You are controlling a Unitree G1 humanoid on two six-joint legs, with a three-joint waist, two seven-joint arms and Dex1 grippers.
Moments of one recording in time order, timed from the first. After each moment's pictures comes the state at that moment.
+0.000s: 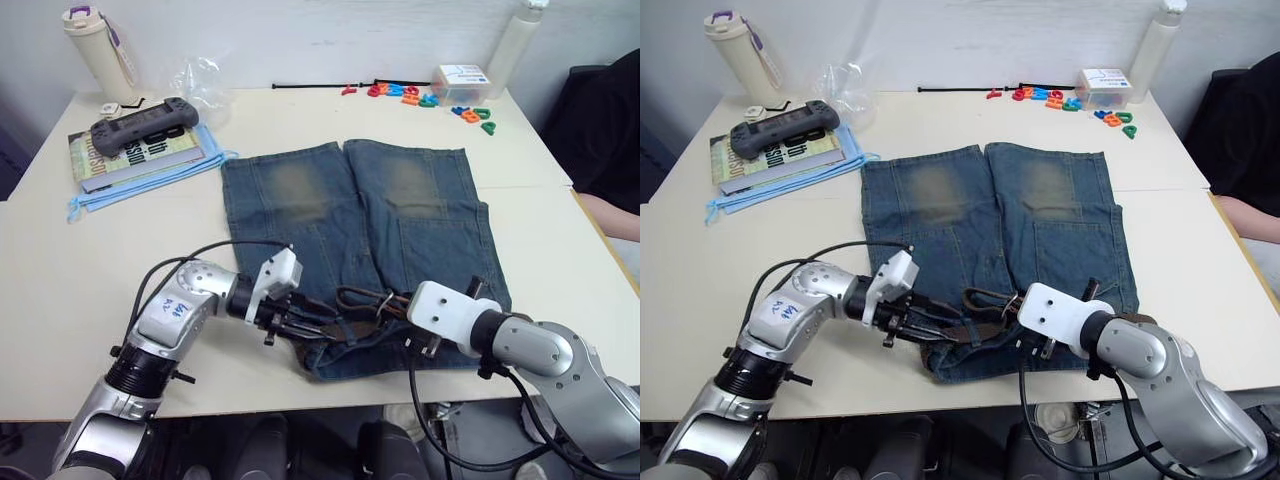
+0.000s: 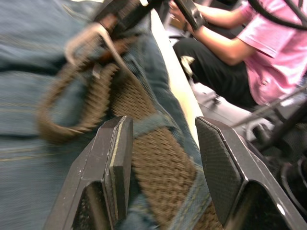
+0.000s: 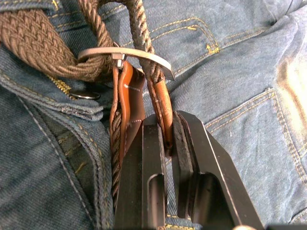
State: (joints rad) left arm -0.50 0.56 -0.29 -0.11 -0.38 0.55 -1.25; right arm -0.13 -0.91 0.24 -0.88 -0.02 0.87 0.58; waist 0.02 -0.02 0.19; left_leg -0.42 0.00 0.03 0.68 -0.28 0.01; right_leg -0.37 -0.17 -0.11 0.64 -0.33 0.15
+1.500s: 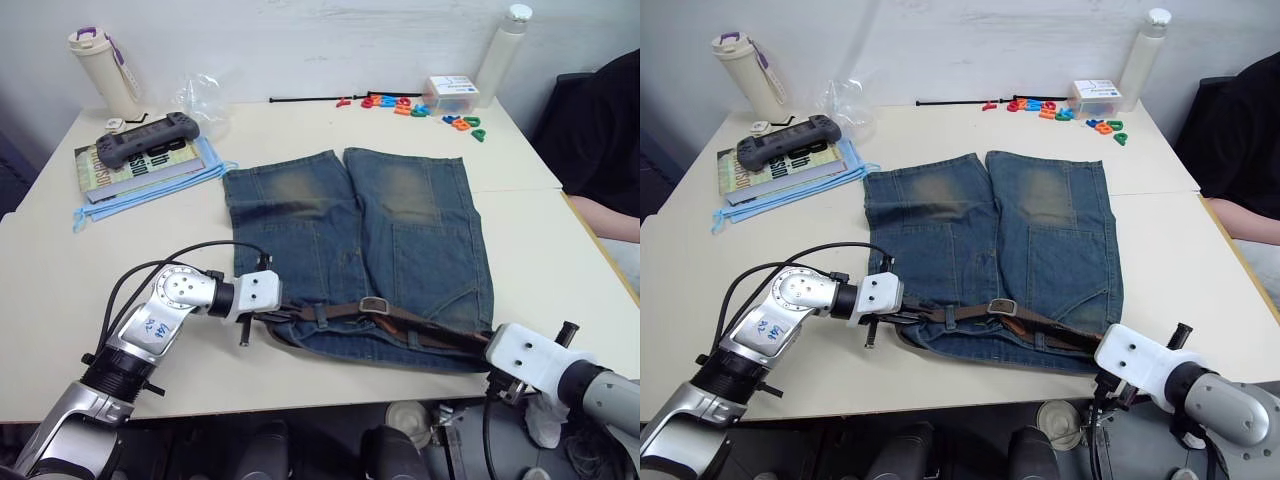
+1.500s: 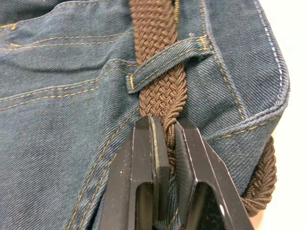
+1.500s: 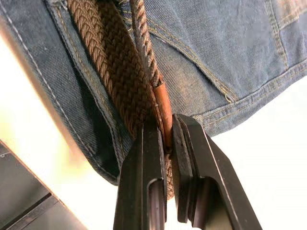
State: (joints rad) left arm -0.47 0.71 -0.33 0.09 -0.13 0.03 -1.06; right arm 0.50 -0.91 -0.29 -0.88 -0.09 0.59 0.69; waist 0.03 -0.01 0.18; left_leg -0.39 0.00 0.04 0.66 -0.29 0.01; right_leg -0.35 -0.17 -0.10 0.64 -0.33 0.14
